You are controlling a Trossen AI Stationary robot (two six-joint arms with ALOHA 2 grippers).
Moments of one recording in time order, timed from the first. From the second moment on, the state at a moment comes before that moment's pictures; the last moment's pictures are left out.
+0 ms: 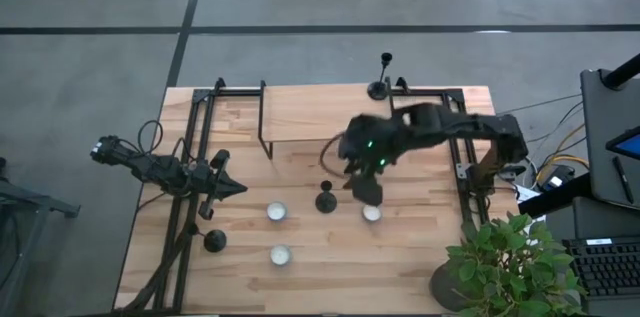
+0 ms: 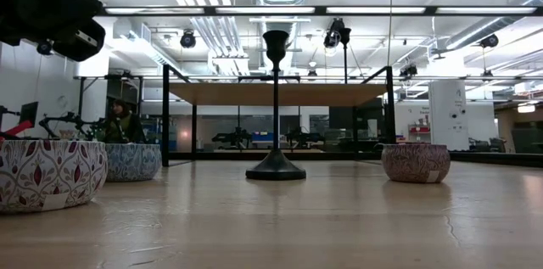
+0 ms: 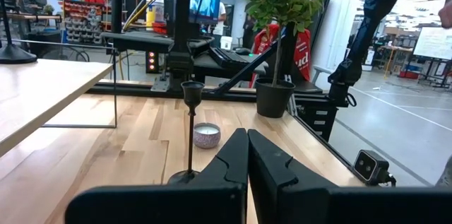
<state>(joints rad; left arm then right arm) -0.39 0.02 0.04 0.01 -0.23 -0.11 0.10 1.73 1.99 -1.21 -0.15 0.35</state>
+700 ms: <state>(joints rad) -0.39 0.02 0.04 0.00 -0.23 -0.11 0.20 1.66 1.27 -0.53 0.07 0.49</state>
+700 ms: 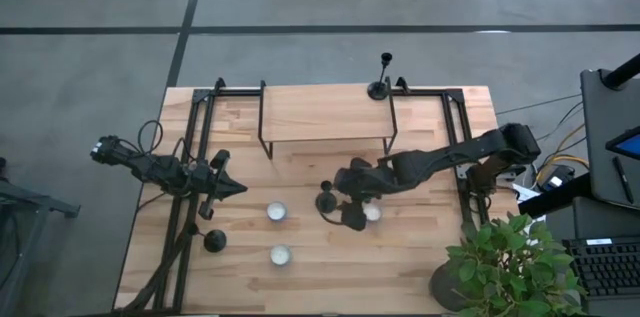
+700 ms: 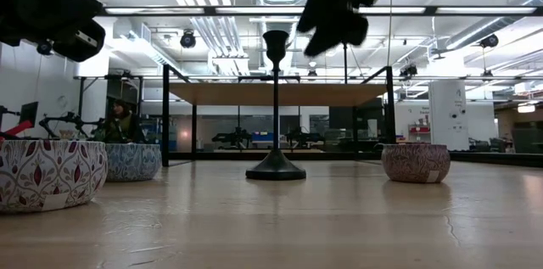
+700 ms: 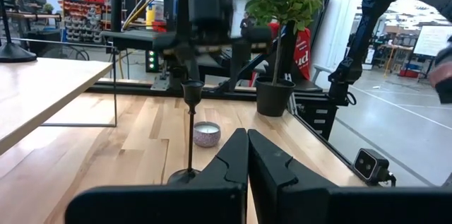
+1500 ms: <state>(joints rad) -0.39 0.03 0.04 0.00 -0.23 -0.11 0.20 1.67 1.01 -0.03 0.31 0.57</state>
